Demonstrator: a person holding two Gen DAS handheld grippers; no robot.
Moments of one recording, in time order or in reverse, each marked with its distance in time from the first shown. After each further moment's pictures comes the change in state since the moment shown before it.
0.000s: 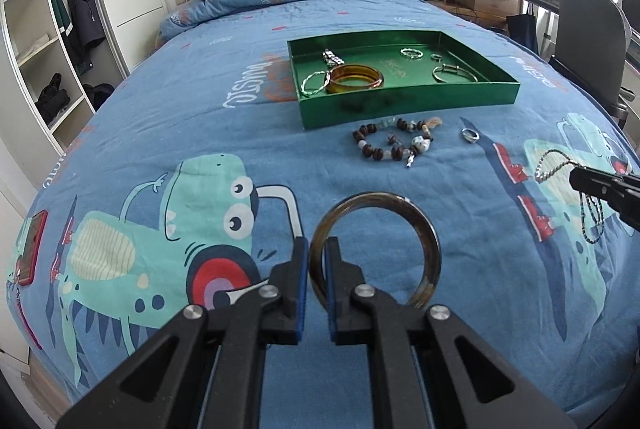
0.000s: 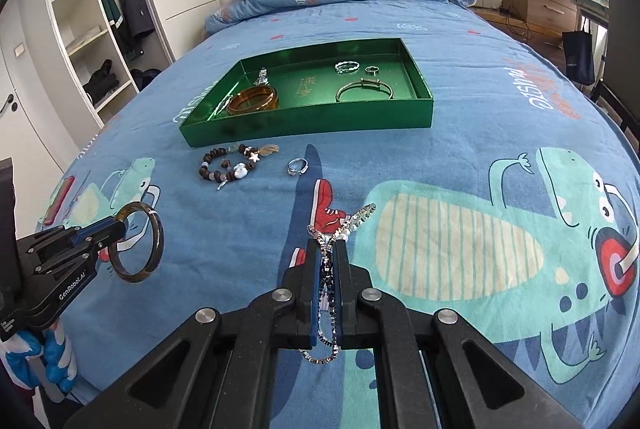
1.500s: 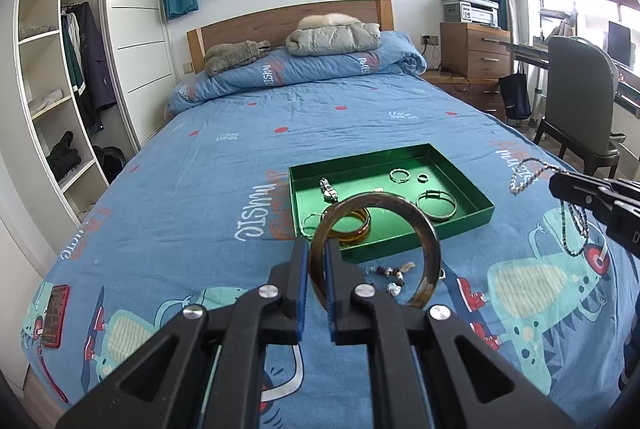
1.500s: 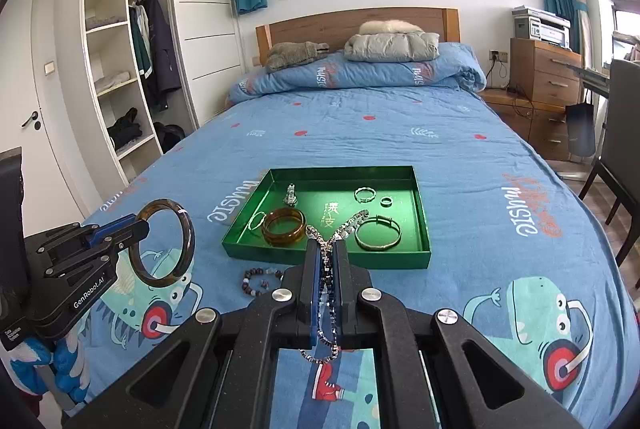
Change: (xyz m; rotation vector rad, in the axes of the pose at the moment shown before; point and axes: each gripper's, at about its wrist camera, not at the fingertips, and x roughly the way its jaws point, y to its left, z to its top) left arm -0.066 -0.008 0.103 0.000 -0.252 0.009; right arm -0.074 0.018 0.087 -0.077 -0.266 0.025
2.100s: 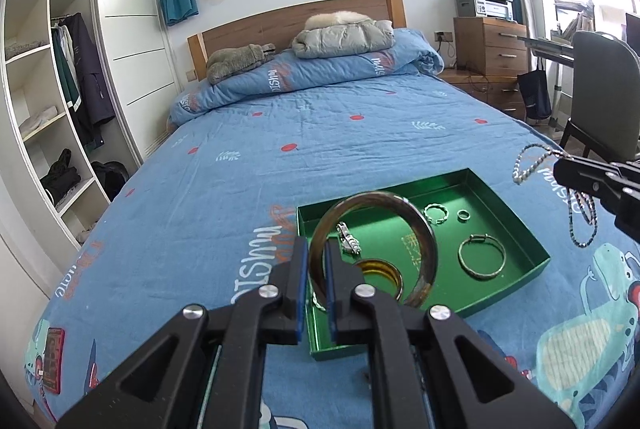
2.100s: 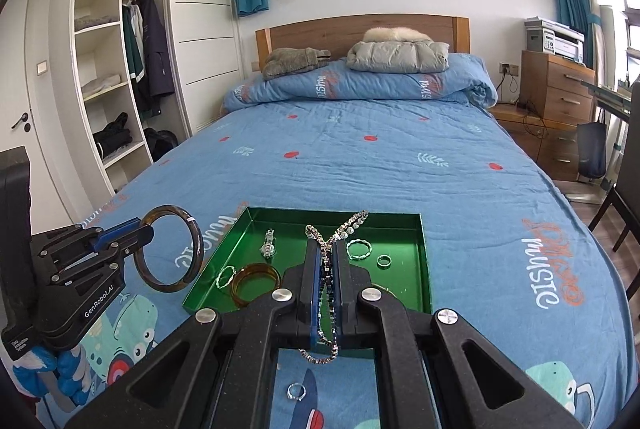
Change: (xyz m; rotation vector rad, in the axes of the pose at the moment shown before) left arm 0.106 0.002 0.062 0.030 -0.001 0.054; right arm 0.094 -0.017 0.064 -0.033 -0.017 0.003
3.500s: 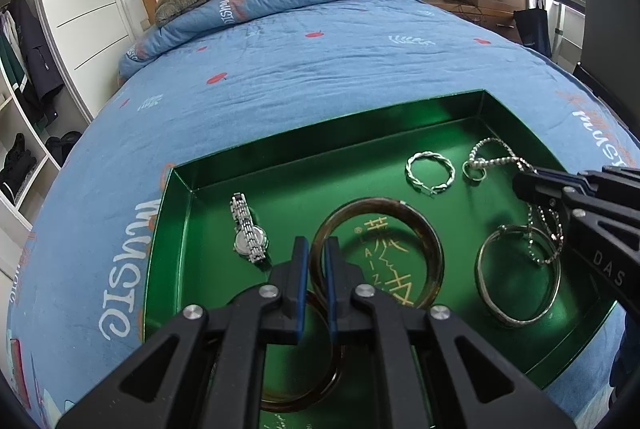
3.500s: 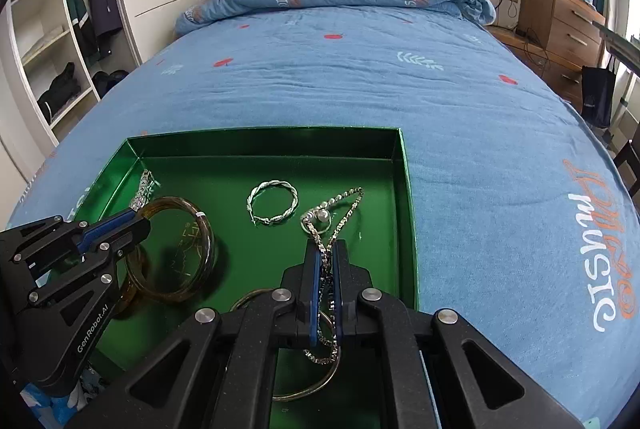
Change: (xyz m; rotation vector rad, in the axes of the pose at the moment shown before) left arm 0.173 -0.083 -0.014 0.052 0.250 -0.061; right arm 0.177 -0.071 -0.033 0.036 0.310 -0.078
